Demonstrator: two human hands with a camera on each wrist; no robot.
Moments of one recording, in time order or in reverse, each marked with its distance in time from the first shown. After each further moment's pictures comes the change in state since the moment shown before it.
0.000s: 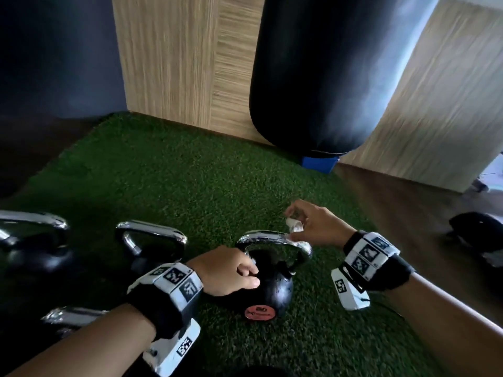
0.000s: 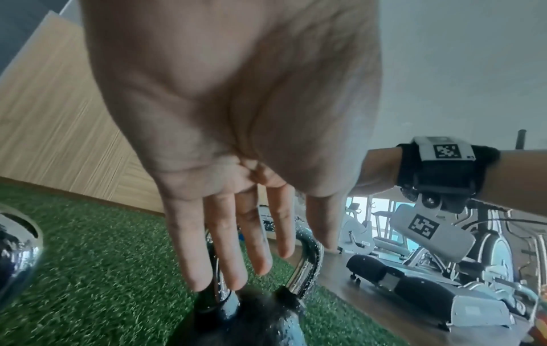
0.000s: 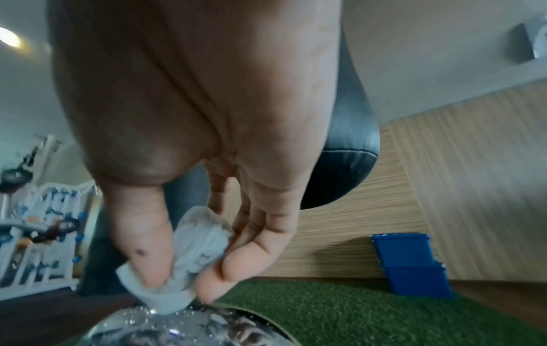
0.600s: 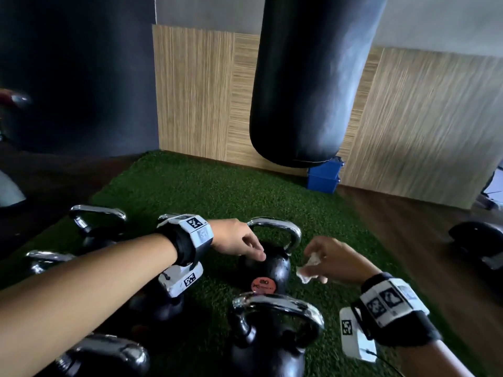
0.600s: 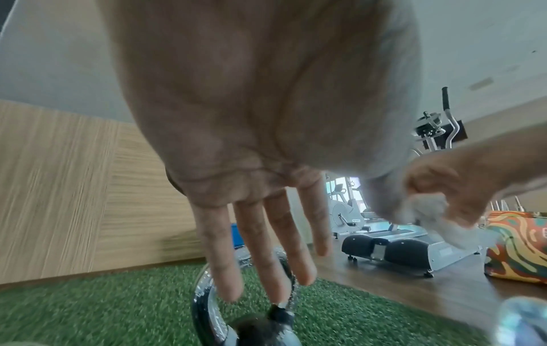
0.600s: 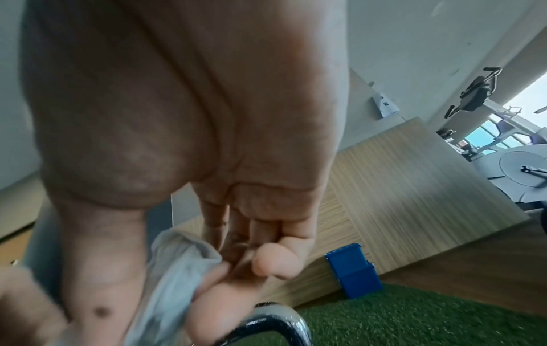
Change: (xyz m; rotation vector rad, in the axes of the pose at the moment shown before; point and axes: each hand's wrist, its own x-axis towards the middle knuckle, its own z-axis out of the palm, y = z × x) left_hand -0.105 0.087 -0.021 0.256 -0.028 0.043; right_hand -0.209 -0.032 0.021 0.152 0.028 0.092
